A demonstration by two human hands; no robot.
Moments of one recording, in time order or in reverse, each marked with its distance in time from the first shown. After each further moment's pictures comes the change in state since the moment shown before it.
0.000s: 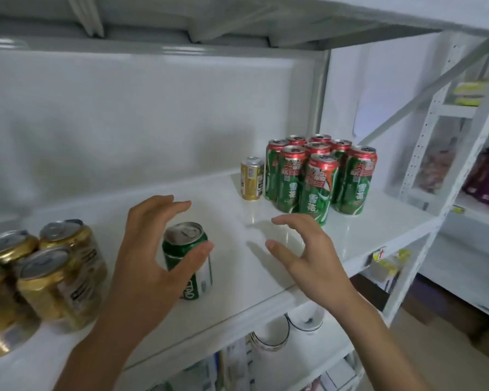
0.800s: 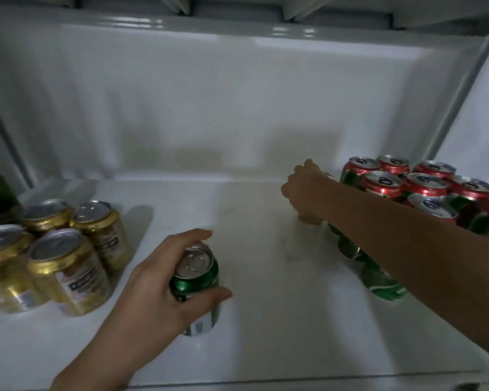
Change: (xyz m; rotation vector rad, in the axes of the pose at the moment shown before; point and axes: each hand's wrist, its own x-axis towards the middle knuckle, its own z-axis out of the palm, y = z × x) left_hand 0.004 -0.006 0.034 0.112 0.020 -0.311; right_hand 0.261 -0.007 0.077 -1.643 -0.825 -0.571
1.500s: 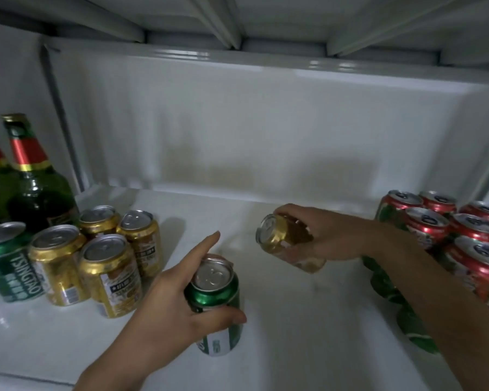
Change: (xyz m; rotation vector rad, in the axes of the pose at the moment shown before) left_hand 0.001 -0.002 -0.014 -0.127 -0.025 -0.185; right_hand -0.033 -0.002 0.002 1.285 0.250 -0.545
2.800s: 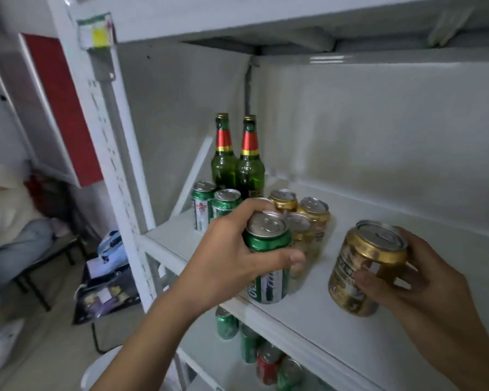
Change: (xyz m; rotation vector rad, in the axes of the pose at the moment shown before) left_hand -0.087 0.035 -0.133 0.133 0.359 -0.047; right_hand -0.008 -0.142 0.145 0.849 0.572 -0.288
